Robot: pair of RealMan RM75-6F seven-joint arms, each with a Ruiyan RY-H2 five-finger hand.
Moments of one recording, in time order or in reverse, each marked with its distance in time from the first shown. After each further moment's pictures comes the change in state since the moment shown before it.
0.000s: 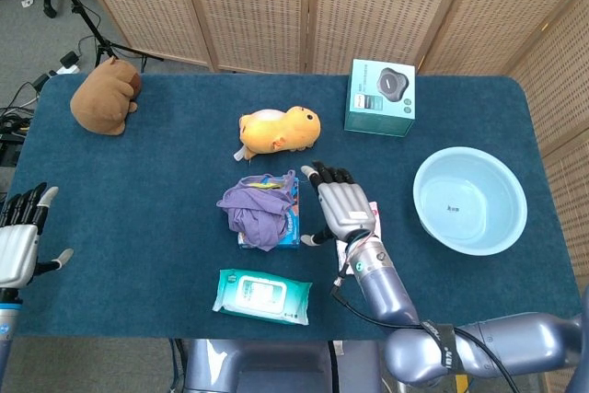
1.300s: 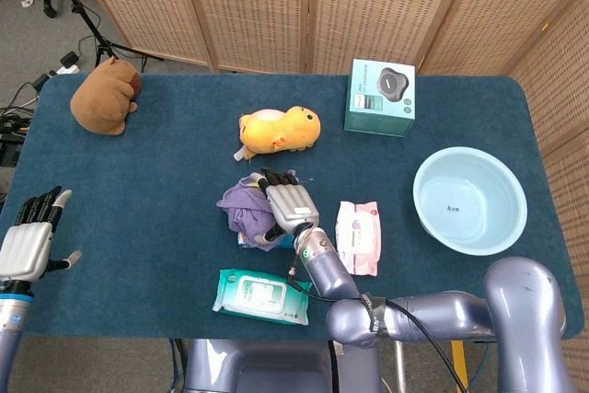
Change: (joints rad) left arm -0.026 -0.024 -0.020 0.038 -0.046 -0.136 0.015; right arm 0.123 -0.287 -0.050 0.433 -0.102 -0.254 0.124
